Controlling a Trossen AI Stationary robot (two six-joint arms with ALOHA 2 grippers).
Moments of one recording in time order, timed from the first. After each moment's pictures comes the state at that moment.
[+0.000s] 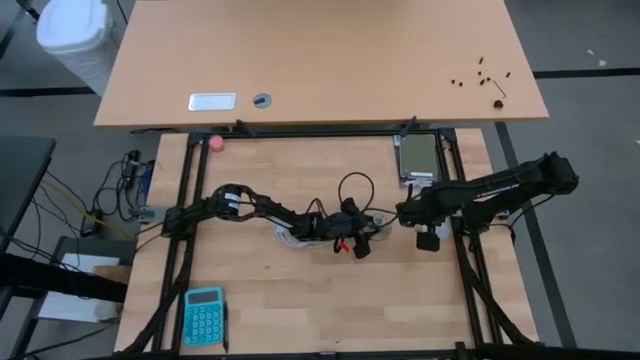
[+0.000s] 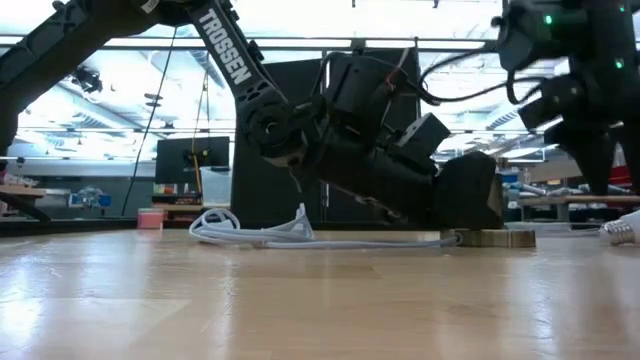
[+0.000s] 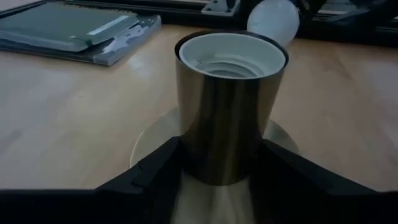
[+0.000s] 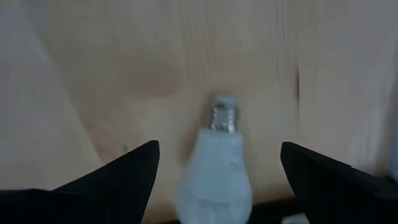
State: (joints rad) left arm -0.05 2.40 1.41 0.66 -0.28 -0.14; right arm 0.10 1.19 0.72 -1.16 0.01 0.34
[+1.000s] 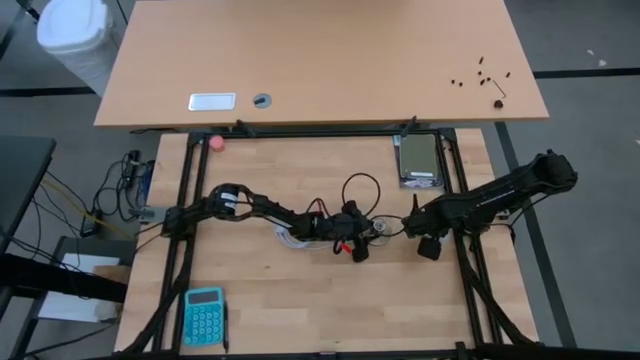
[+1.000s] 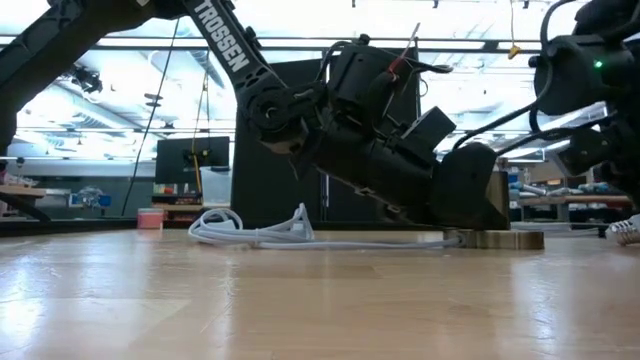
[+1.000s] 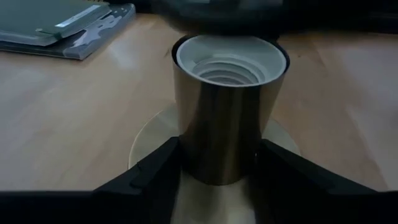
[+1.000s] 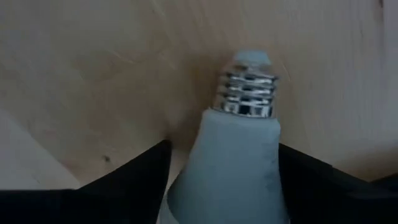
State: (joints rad) left arm -0.07 2.37 1.41 0.56 -0.20 -0.13; right arm 0.20 1.19 0.49 -0.98 -0.05 0.66
